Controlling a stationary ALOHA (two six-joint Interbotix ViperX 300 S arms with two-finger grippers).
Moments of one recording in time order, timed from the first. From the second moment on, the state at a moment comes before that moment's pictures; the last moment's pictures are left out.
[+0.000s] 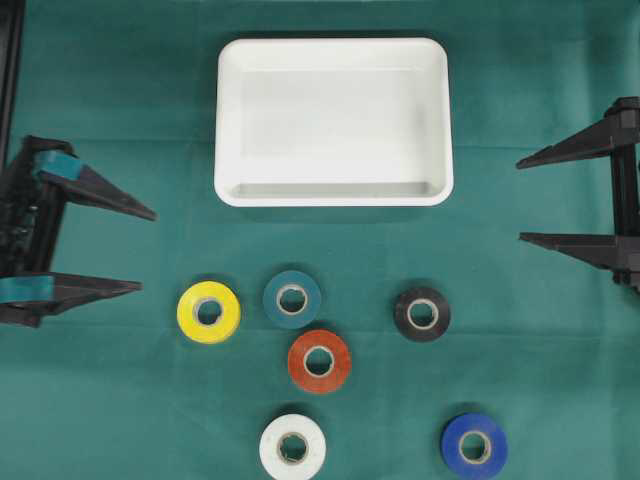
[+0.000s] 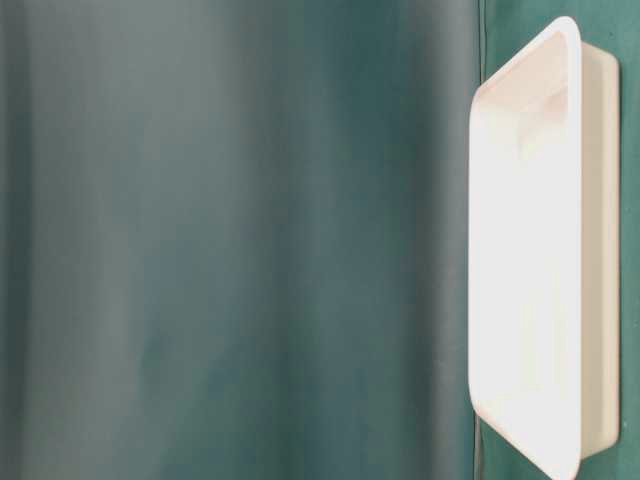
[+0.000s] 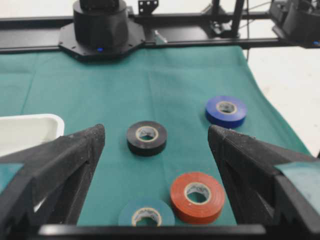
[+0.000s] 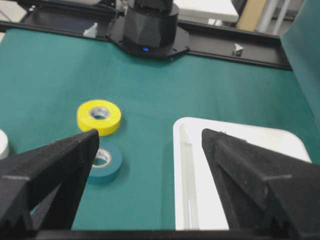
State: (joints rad) left arm -0.15 -0.84 1.10 0.00 -0.19 -0.02; right arm 0.00 -0.91 1.10 0.00 -0.10 0.01
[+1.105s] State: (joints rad) left arm -0.15 0.00 0.34 0.00 -0.10 0.02; right arm 0.00 -0.89 1.10 0.00 -0.10 0.01
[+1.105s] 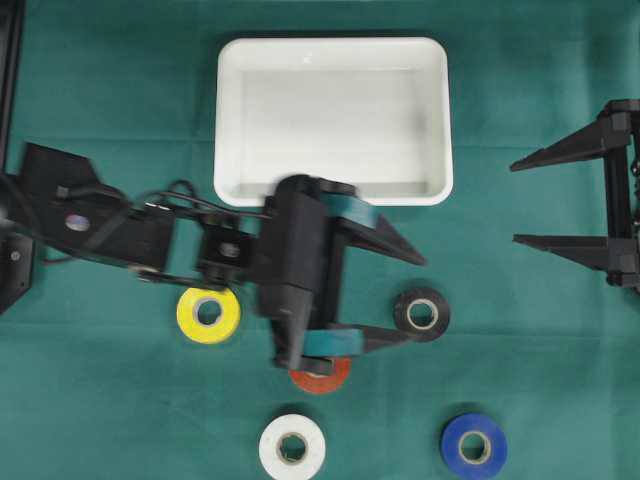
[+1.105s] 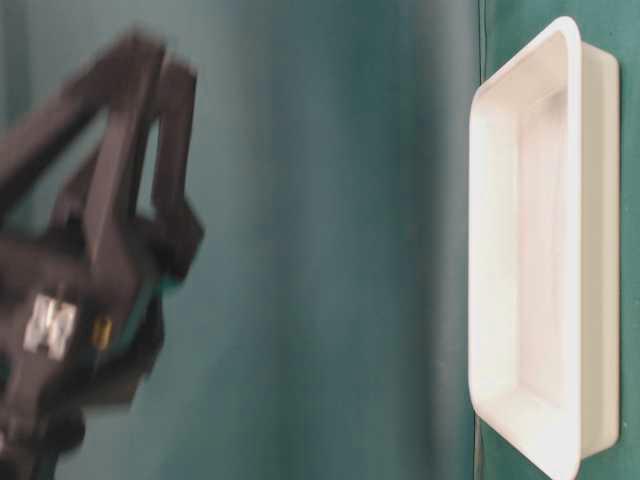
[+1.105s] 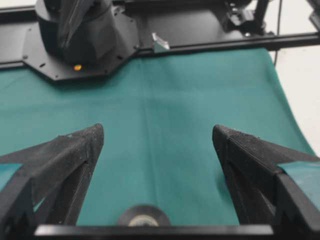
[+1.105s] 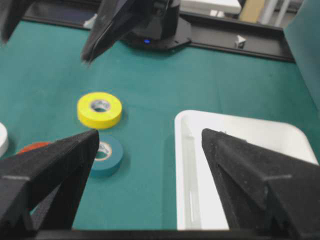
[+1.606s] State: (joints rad) left arm -0.13 0.10 0.21 0.00 -0.09 0.03; right arm 0.00 -0.88 1.10 0.00 -0.10 0.01
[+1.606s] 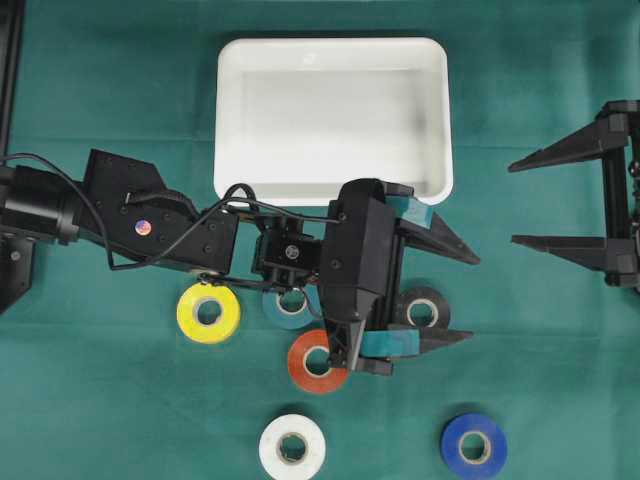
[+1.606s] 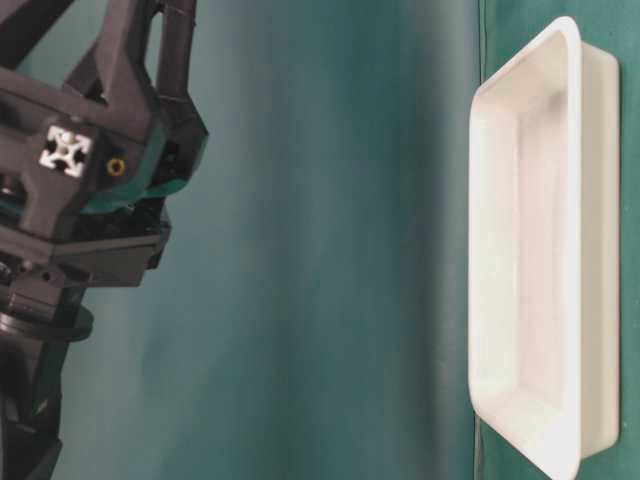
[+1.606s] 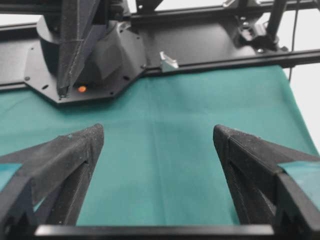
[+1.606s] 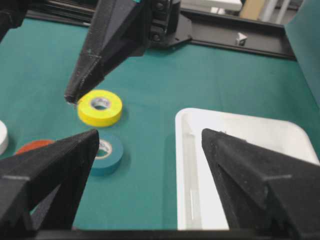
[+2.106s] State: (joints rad) left arm -0.13 0.13 0.16 0.00 0.07 0.03; right arm 0.00 -0.88 1.10 0.00 -0.10 0.01
